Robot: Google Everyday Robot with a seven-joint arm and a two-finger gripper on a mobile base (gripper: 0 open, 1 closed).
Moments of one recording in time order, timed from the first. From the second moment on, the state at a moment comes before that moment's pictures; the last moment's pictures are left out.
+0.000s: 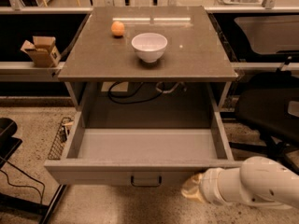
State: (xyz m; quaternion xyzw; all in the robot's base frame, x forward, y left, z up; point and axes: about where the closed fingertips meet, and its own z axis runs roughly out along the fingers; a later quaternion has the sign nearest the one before) arm 0.386 -0.122 0.582 -0.57 0.76 0.16 0.29
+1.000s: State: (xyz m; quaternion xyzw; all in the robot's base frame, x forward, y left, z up) arm 0.432 -0.138 0.586 -0.56 0.76 0.13 0.30
